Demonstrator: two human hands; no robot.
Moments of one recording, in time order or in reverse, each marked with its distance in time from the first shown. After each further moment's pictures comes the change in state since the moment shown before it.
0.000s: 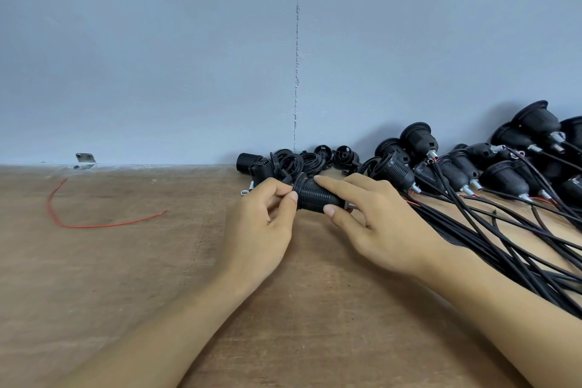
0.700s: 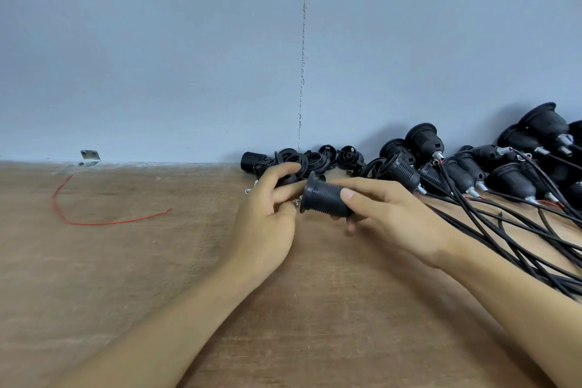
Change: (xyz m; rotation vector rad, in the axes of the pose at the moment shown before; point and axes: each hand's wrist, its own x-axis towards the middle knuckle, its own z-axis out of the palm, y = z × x) left_hand 0.003 0.007 -0.002 -0.098 -0.108 -0.095; right_hand 0.006 0.007 -0.007 0.752 -0.153 0.270
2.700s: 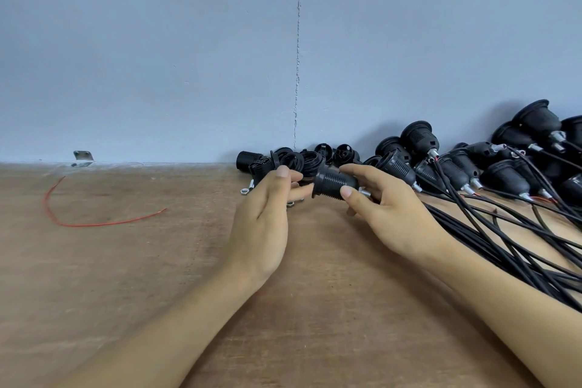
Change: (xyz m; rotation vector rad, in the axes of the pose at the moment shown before) left_hand -0.002 0.001 0.007 -0.120 -0.003 -0.070; right_hand 0.003 0.014 0.005 -0.193 0.324 0.014
